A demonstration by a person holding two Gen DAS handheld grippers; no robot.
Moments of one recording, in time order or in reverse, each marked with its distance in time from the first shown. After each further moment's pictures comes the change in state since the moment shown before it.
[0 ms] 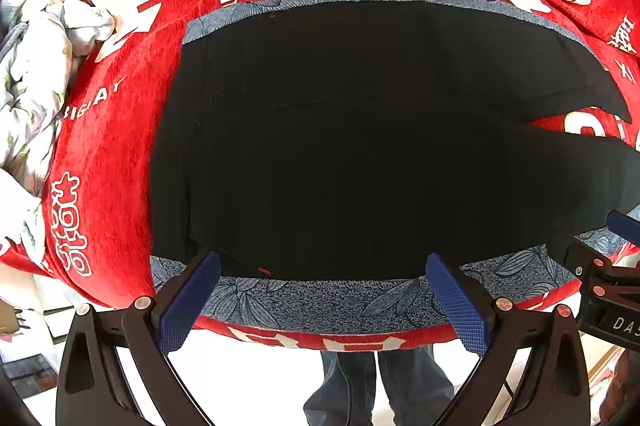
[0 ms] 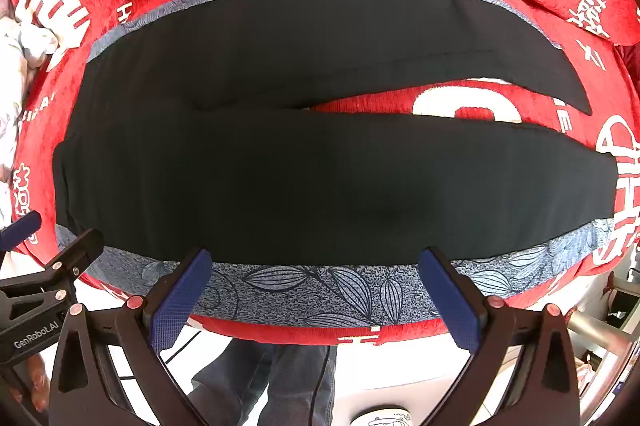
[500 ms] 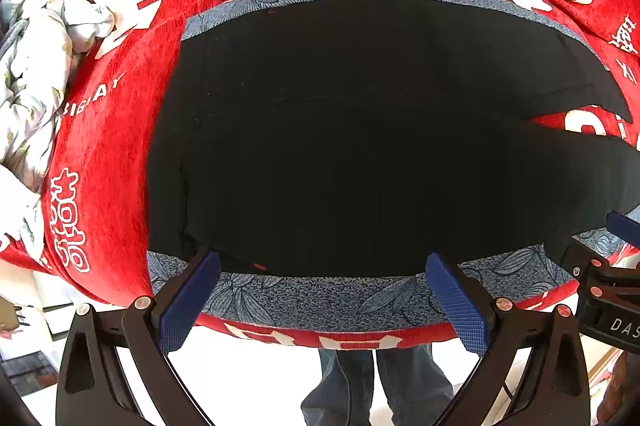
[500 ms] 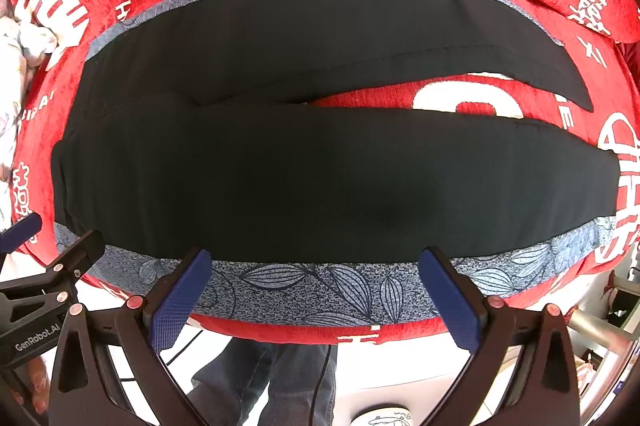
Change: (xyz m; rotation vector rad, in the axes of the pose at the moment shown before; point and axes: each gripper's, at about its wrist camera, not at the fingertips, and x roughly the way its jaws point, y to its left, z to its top) left arm 0.001 -0.003 -0.004 -0.006 0.001 0.000; right arm 0.004 -0.003 -0.001 -0.002 0.003 0.004
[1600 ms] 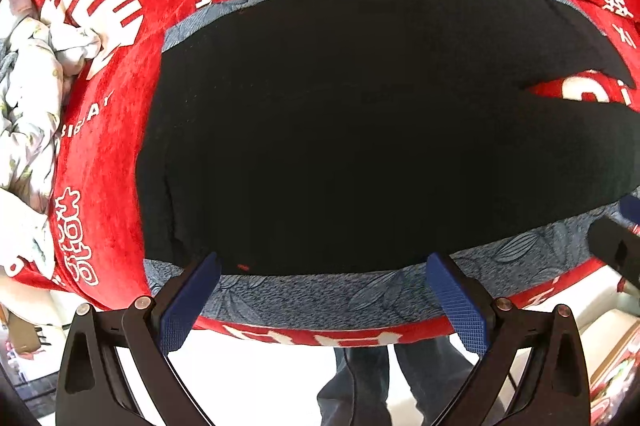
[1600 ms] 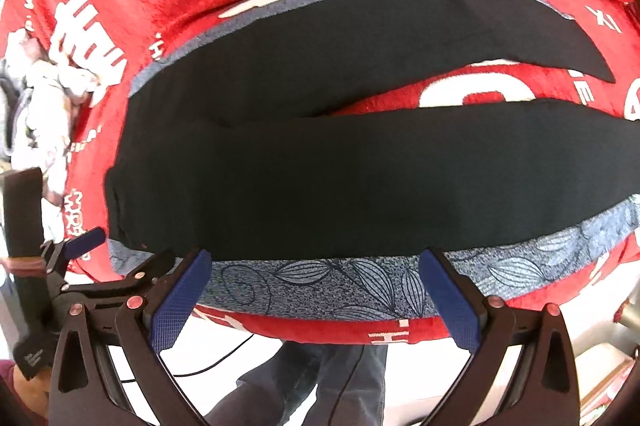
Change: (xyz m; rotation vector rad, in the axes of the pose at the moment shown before) left arm 0.005 -0.030 0.001 0.085 0.022 0.045; right arm -0.020 -0.034 -0.015 0.063 -0.080 0.267
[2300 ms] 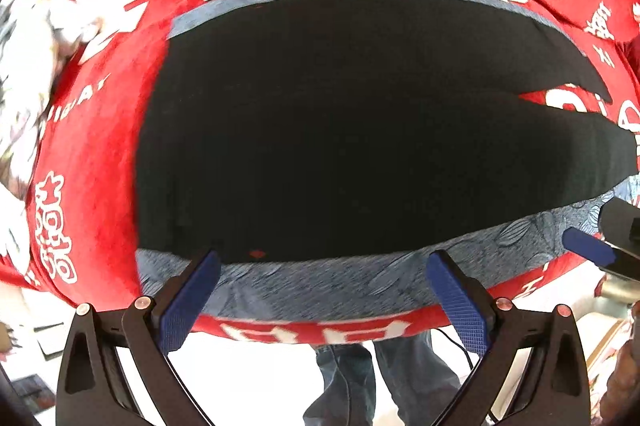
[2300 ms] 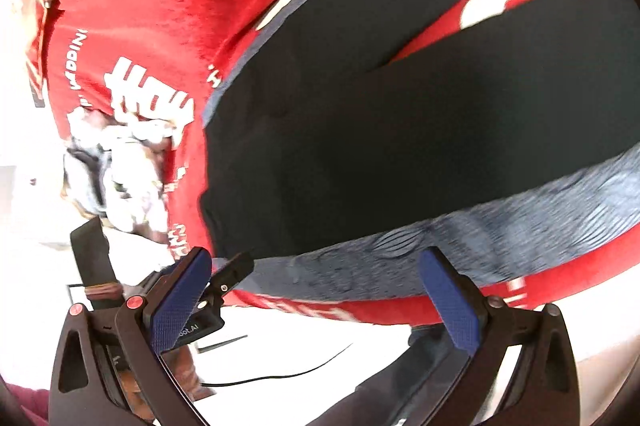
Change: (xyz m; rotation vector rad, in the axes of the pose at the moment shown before) left arm -0.004 0.051 -0.031 -0.046 -0.061 -0.120; right arm 0.020 -0.010 -0.027 0.286 0.007 0.441
